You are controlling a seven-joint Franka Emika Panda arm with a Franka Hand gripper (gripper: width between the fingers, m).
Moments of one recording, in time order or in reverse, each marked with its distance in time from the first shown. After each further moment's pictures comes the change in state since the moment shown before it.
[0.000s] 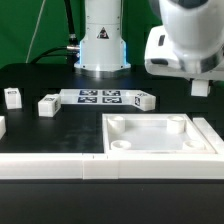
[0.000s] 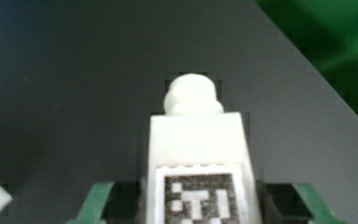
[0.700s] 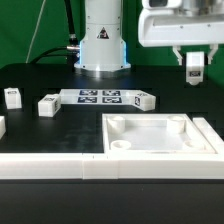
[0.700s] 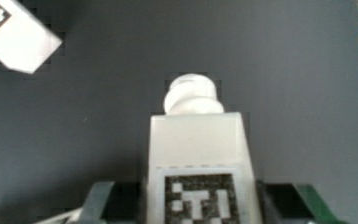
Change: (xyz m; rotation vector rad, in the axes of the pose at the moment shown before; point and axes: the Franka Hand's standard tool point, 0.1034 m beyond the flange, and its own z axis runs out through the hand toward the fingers) arm -0.010 0.021 -0.065 -0.020 0.523 -0.156
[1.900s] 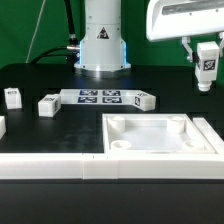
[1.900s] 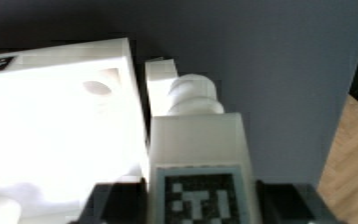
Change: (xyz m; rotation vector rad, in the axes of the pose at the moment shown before) arm 0.018 -0.024 -0.008 0.017 0.478 -0.300
